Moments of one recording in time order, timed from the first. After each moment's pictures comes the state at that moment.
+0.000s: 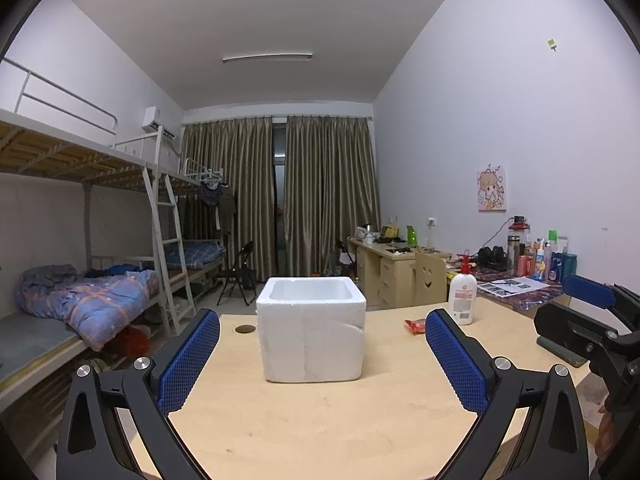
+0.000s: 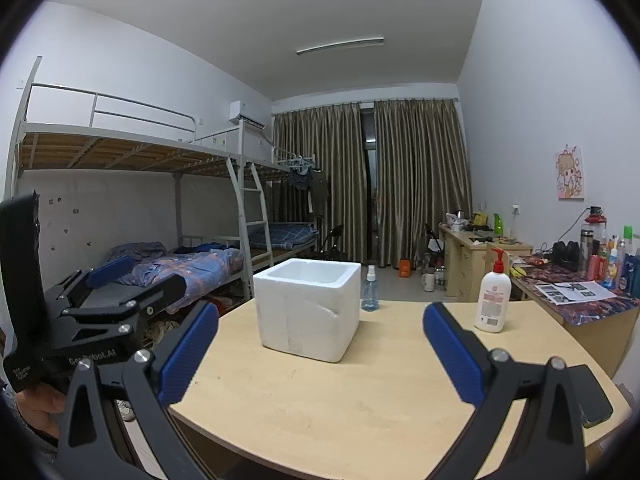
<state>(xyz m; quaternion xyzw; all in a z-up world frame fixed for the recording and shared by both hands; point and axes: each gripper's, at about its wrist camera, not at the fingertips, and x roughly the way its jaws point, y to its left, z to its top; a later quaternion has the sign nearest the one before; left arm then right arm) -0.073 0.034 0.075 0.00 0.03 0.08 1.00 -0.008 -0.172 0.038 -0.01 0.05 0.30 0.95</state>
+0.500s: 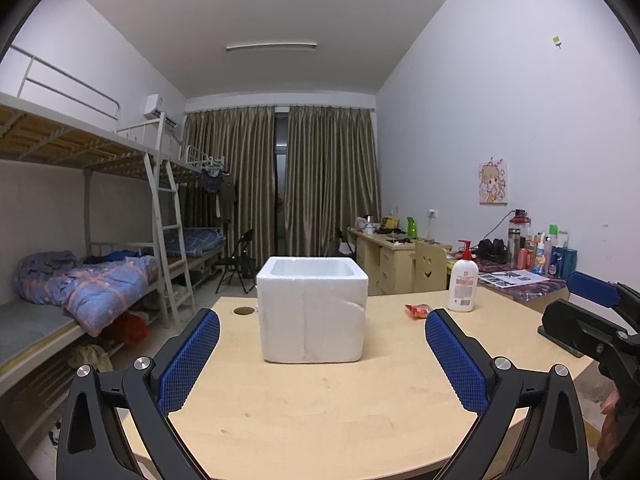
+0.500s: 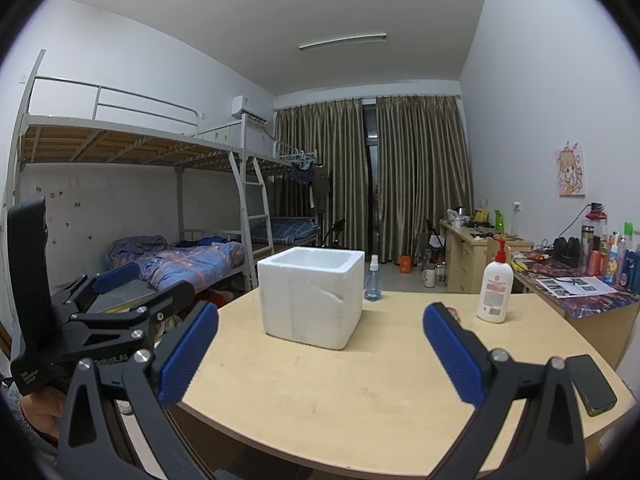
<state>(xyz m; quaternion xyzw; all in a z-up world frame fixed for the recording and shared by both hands) -0.071 0.033 0.051 -0.01 0.05 0.09 1.00 -0.015 -0.171 0.018 -0.02 0.06 0.30 0.95</state>
